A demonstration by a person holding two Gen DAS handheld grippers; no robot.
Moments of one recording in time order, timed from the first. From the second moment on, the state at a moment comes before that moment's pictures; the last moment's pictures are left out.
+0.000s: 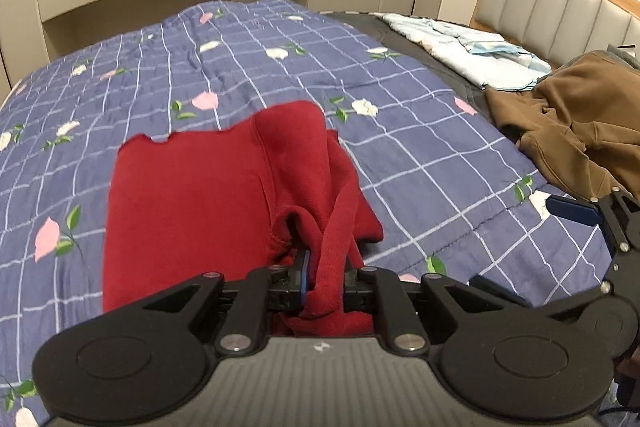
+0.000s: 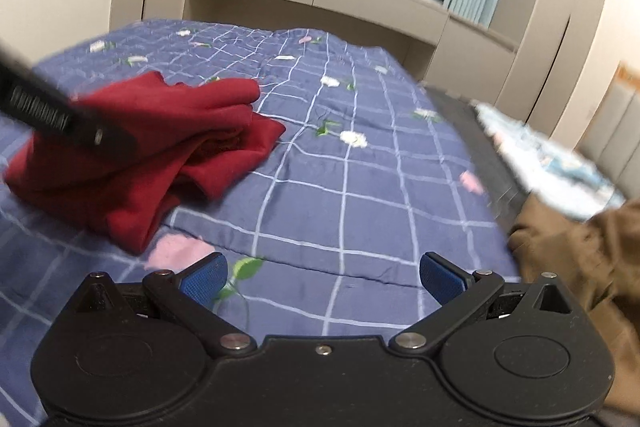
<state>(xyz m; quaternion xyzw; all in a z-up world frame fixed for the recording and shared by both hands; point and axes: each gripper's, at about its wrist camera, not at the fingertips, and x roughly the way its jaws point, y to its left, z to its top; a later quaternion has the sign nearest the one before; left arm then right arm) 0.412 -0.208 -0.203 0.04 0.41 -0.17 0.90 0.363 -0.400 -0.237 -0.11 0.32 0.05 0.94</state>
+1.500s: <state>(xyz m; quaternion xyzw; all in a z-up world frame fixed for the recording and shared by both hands) 0.388 -0.073 -0.196 -0.15 0.41 -0.07 0.90 0.573 -0.384 -0.219 0.21 0.42 0.23 0.85</state>
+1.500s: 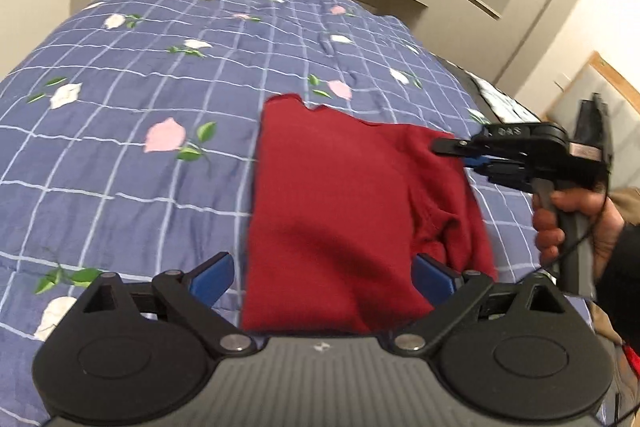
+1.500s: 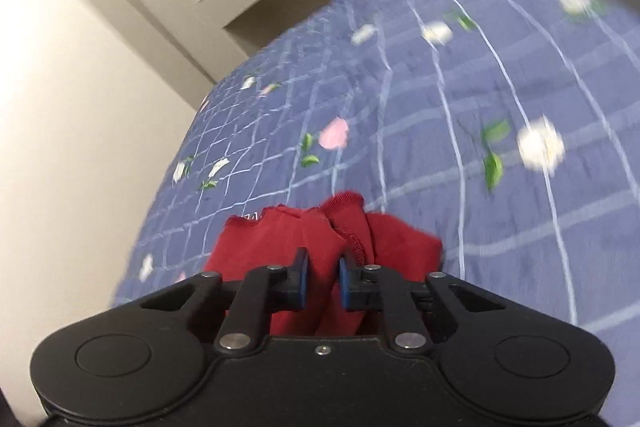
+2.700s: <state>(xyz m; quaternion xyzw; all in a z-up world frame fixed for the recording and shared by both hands) 0.408 -0.053 -0.229 -0.19 0.49 -0.07 0.85 0.418 -0.355 -0.195 0.06 0.41 0.32 0.85</state>
